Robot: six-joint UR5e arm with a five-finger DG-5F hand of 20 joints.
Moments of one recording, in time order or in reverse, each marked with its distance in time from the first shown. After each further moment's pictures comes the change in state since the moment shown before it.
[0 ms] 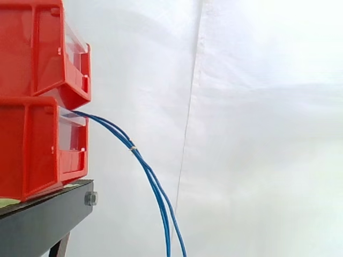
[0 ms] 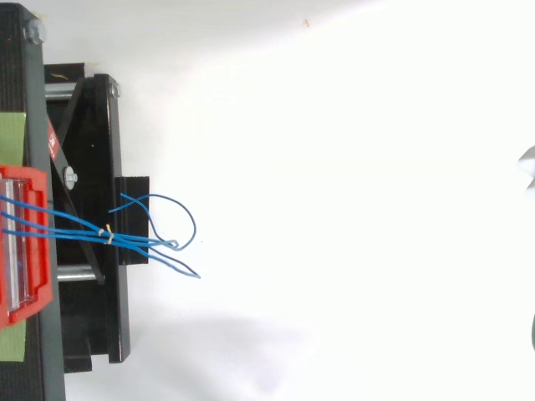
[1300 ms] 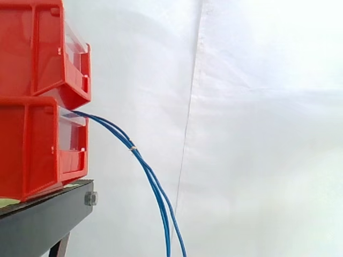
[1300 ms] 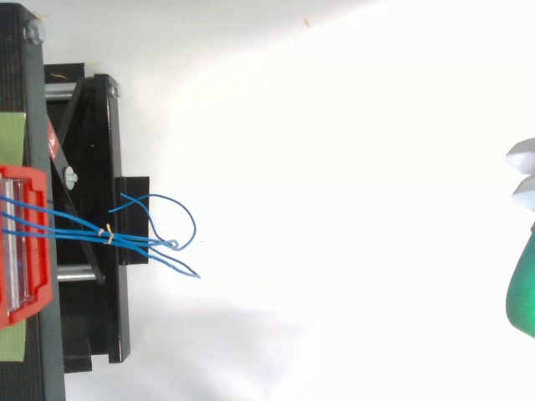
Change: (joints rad) arm -0.004 -0.015 -0.003 -0.030 -0.002 0.013
